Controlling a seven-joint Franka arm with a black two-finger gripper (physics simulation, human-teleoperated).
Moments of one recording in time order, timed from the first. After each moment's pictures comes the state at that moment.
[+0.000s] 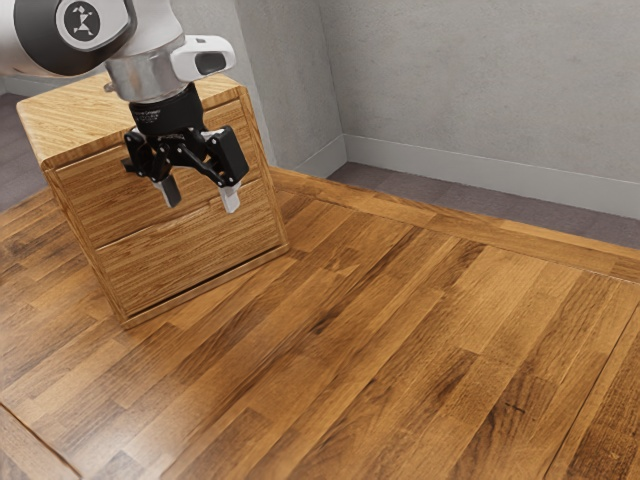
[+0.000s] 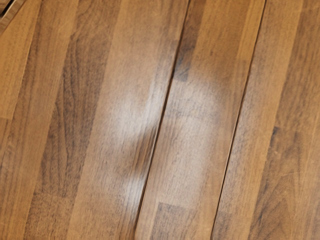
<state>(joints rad) 0.89 0.10 -0.83 -1.27 0.07 1.35 -0.16</state>
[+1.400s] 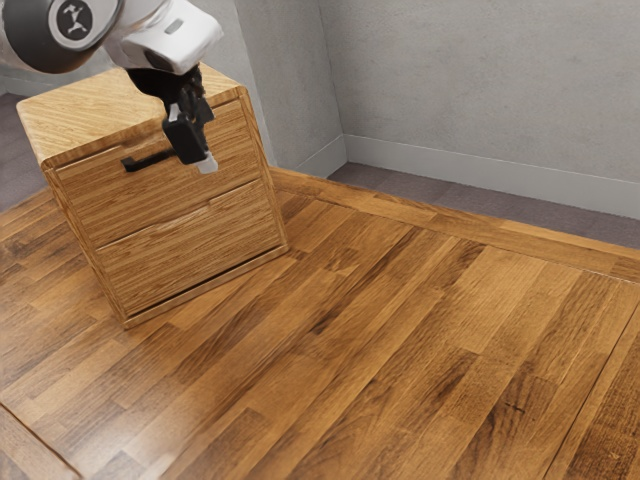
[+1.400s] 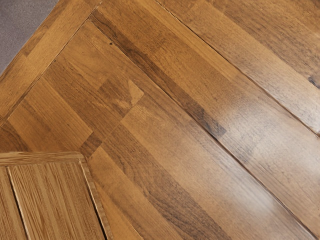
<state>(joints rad) 0.82 0.02 -0.75 -1.30 0.15 1.64 0.91</state>
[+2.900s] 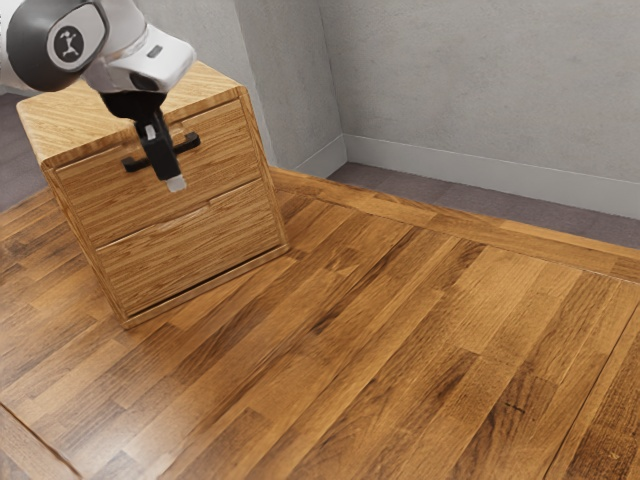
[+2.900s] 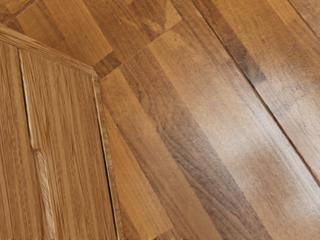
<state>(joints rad) 0.81 0.05 -0.62 -1.33 0.19 1.62 0.77</state>
